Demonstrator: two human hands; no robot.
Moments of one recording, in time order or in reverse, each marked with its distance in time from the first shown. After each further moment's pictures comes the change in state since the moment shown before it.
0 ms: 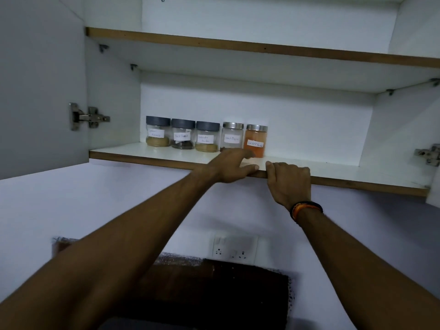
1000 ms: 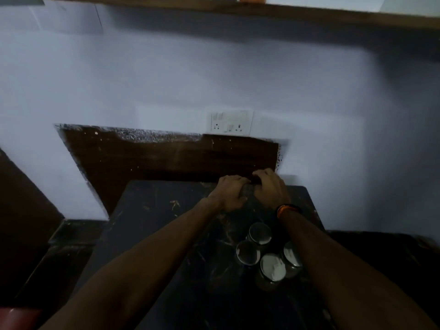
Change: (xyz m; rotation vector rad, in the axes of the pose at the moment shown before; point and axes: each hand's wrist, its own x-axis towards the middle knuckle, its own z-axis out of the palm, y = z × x) left_hand -0.296 0.050 0.269 -0.167 -0.512 -0.161; right_hand -0.351 -0.027 0.058 0.513 -0.821 0.181
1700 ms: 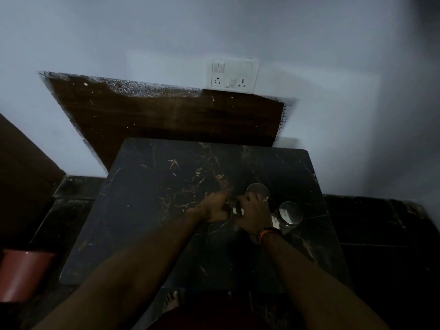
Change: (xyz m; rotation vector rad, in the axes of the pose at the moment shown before) left_hand -0.093 -0.011 0.103 -0.363 -0.344 -0.221; right_hand -0.124 0.023 0.125 -0.143 -0.266 -0.010
